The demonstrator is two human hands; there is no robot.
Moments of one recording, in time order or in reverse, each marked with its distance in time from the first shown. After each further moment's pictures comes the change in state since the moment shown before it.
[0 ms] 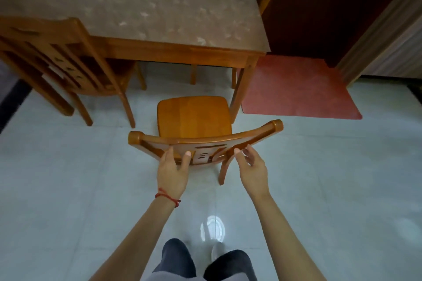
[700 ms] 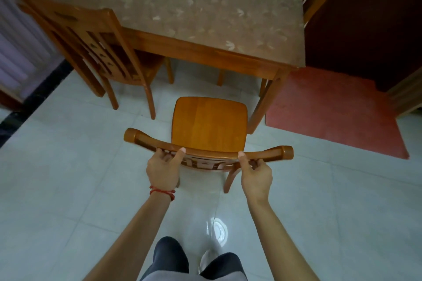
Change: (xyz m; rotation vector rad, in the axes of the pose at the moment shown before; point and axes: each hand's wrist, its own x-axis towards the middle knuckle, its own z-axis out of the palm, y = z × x) left_hand 0.038 0.039 0.026 -0.326 0.401 -0.295; right_hand 0.085 -0.004 -0.003 0.058 0.015 0.007
